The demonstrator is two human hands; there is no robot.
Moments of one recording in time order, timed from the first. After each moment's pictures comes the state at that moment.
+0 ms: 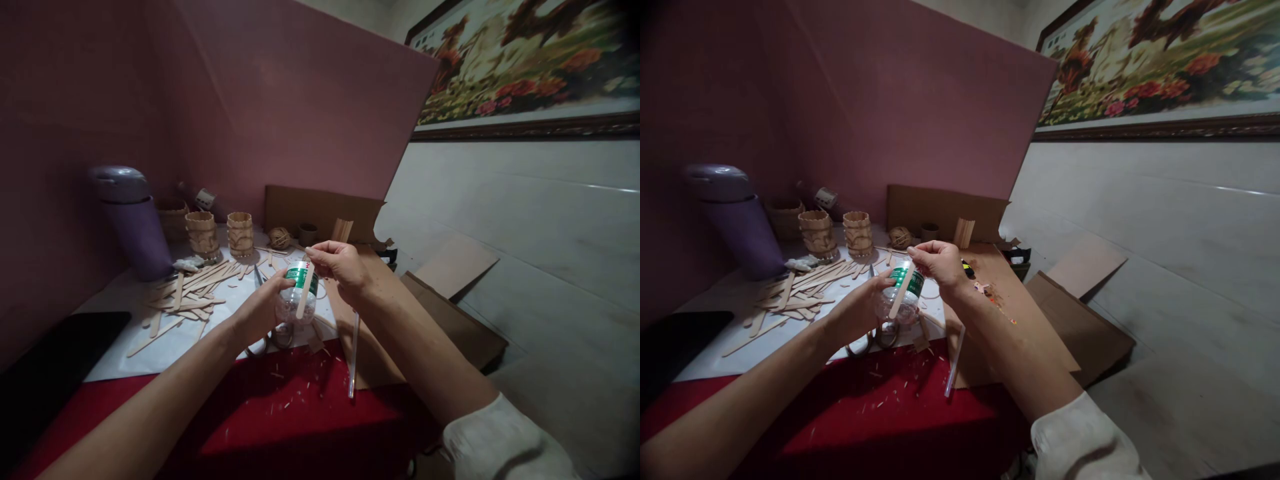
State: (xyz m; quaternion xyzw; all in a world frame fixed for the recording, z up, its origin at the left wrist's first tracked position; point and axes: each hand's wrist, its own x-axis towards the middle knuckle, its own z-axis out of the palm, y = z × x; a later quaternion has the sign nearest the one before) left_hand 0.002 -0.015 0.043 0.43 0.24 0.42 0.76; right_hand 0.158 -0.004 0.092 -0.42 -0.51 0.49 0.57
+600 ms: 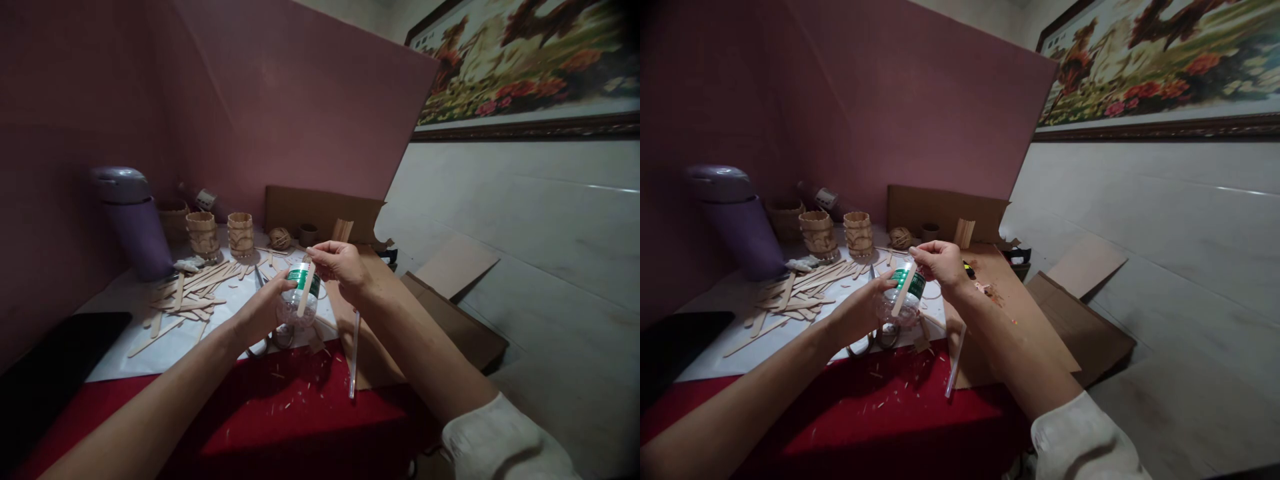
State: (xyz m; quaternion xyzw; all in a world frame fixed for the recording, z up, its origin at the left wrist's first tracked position) left_hand 0.000 -0.014 0.041 0.46 0.23 0.41 0.76; right_hand 0.160 0.000 0.091 -0.43 -0.52 0.47 0.56
